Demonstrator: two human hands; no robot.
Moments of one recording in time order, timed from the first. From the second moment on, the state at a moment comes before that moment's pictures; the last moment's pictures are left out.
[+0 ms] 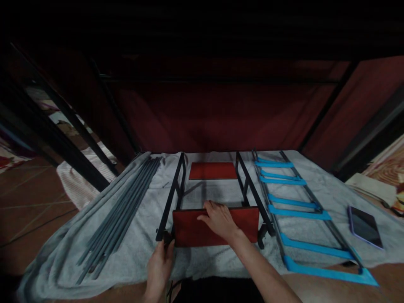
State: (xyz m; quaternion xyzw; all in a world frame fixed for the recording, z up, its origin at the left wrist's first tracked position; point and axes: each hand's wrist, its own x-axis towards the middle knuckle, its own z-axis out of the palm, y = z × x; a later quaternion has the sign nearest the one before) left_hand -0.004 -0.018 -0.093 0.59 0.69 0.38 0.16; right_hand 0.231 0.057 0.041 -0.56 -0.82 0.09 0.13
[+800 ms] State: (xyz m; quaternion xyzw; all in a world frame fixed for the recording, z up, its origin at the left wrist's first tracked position) left_hand -0.011 -0.017 -0.070 0.53 0.62 0.50 0.27; right_hand 0.248 0.056 0.054 -0.49 -0.85 0.18 0.11
